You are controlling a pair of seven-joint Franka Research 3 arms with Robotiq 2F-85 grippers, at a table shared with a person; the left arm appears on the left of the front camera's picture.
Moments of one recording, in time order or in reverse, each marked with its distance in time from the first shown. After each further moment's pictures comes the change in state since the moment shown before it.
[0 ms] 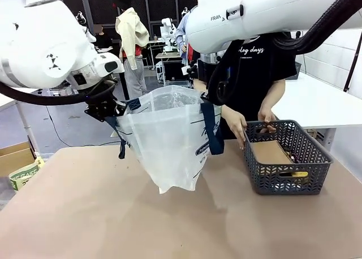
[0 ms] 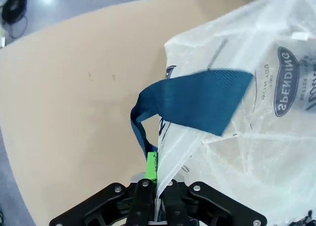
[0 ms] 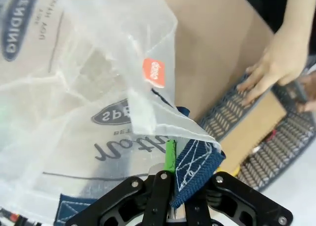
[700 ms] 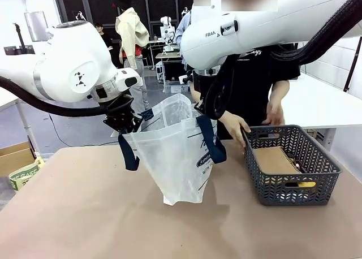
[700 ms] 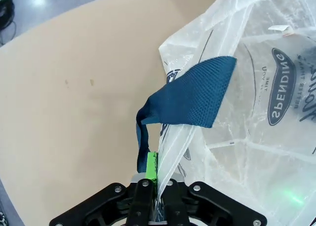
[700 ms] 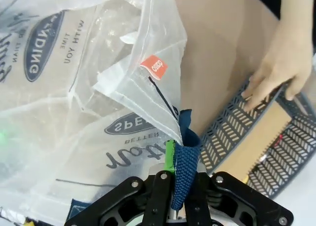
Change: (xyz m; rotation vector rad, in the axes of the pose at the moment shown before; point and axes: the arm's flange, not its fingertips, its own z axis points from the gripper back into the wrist) left arm 0.009 -0.022 -0.048 -0.025 0.046 -0.049; right arm 0.000 0.019 -0.025 -0.007 0.009 -0.118
